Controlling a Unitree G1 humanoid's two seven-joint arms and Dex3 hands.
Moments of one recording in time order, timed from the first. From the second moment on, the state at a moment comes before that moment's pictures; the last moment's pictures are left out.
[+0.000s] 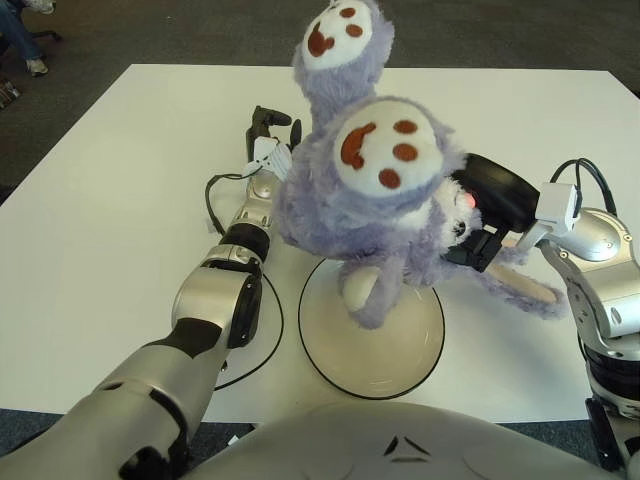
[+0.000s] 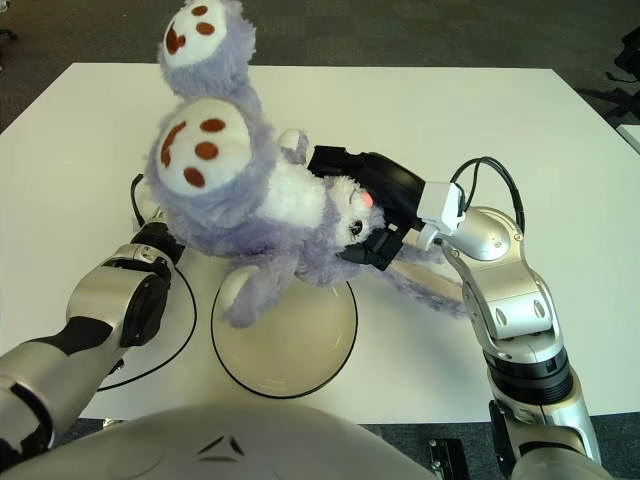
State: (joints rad) left arm -0.83 0.04 0.06 1.11 0.11 -0.34 0.40; right arm -0.22 -0.58 0.02 -0.67 0.17 0.48 0.61
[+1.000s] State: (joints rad) left arm -0.83 0.04 0.05 1.11 0.11 -0.32 0.40; right arm -0.17 -0.69 -0.01 -0.70 0.13 0.46 0.63
